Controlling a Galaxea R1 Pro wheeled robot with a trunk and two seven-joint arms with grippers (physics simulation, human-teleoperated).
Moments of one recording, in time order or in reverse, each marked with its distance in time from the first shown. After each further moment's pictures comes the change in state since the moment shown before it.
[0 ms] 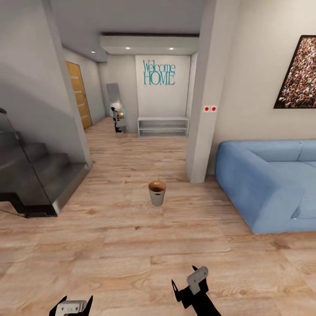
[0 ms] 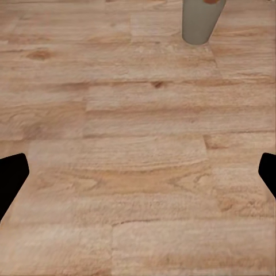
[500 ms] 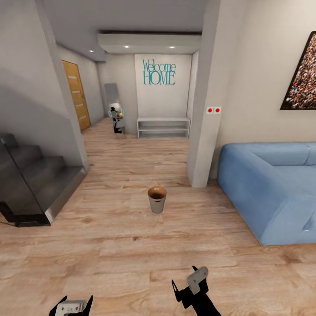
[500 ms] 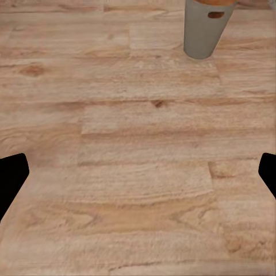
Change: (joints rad) left arm 0.000 0.000 0.000 -0.001 0.000 -0.001 -0.001; right arm 0.000 0.000 0.000 0.001 -0.001 0.001 -0.001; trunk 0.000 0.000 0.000
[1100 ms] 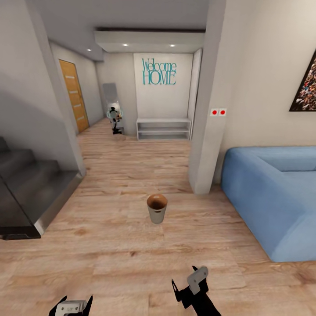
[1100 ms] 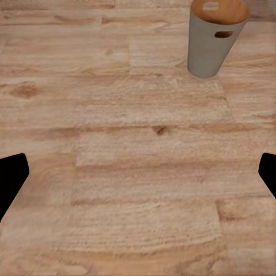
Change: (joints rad) left arm 0.000 0.000 0.001 0.001 0.000 0.000 0.001; right arm 0.000 0.000 0.000 -0.001 0.000 0.000 0.001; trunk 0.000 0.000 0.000
